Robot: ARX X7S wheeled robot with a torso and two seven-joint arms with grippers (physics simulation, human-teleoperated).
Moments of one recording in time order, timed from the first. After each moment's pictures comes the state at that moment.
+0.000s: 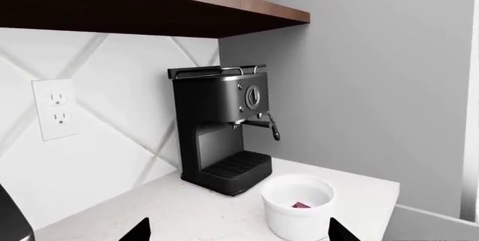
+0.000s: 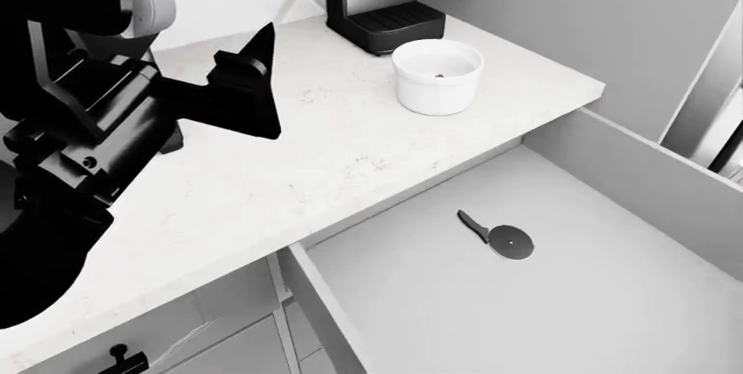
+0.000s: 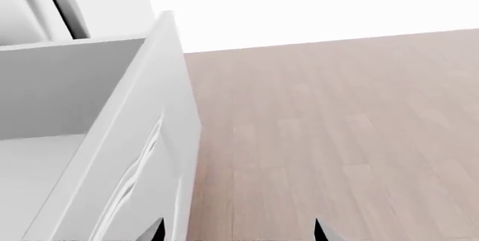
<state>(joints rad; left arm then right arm) -1.60 -1.07 1.30 0.60 -1.56 -0.15 -0.77 -0.09 0.32 0.95 -0.30 0.50 0.81 0.30</state>
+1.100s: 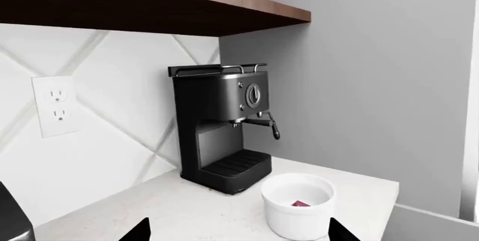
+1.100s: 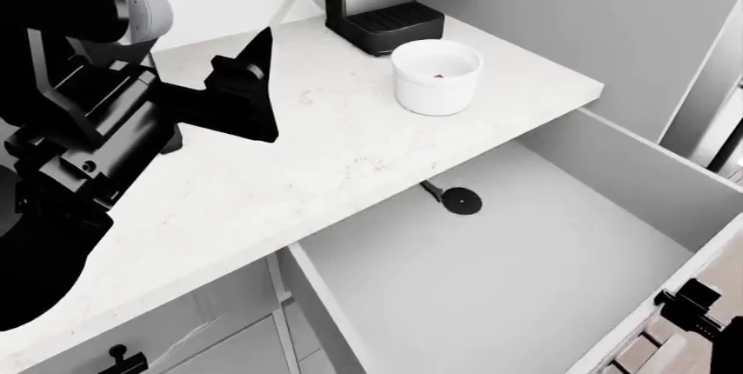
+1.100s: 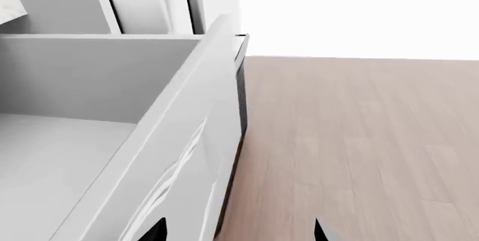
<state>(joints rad) -1.57 -1.08 1.28 0.59 -1.55 -0.14 -0.76 0.20 0.28 0.57 -0.10 0.32 0.70 0.32</state>
